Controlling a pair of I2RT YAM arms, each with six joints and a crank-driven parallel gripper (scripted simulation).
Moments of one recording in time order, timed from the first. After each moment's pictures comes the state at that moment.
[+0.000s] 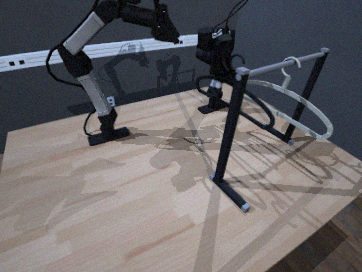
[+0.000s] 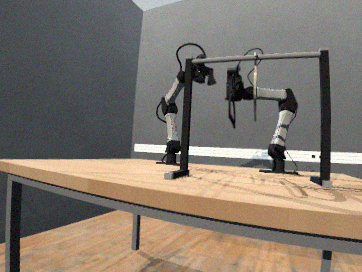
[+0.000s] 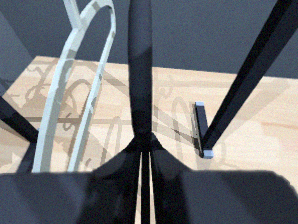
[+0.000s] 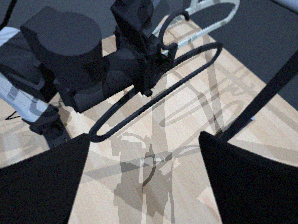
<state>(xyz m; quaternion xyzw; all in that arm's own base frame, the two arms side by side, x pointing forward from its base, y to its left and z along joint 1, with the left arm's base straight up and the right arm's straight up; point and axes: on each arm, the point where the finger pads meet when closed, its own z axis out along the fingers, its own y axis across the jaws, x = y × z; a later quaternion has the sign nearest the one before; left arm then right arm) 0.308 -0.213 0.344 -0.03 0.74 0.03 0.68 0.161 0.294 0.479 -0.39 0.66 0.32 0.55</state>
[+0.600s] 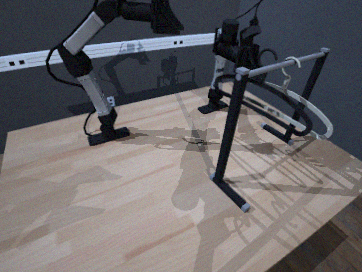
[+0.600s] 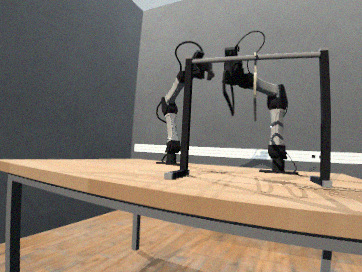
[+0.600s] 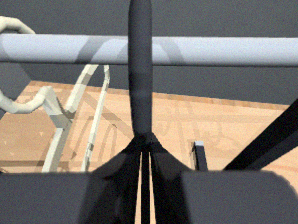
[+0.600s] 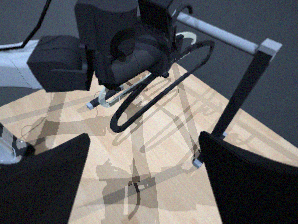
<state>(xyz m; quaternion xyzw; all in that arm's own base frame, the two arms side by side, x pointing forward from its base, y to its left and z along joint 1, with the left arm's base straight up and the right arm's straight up) 0.425 -0.207 0.392 -0.03 0.73 0.02 0.68 0.188 0.288 0.513 -0.33 0.64 0.30 0.62</state>
